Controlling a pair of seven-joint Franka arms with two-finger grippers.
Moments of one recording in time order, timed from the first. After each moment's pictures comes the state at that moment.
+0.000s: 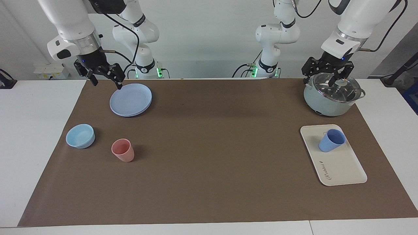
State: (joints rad) left arm -0.08 -0.05 -0.01 -1.58 -0.02 1.55 0.12; right arm 0.04 -0.03 0.01 -1.55 -0.01 1.51 0.26
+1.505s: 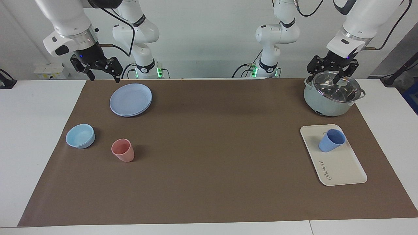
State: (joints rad) left arm -0.05 -0.07 -0.01 -1.60 -0.02 1.51 0.14; right arm 0.03 -0.05 0.00 -1.55 -0.01 1.46 0.17
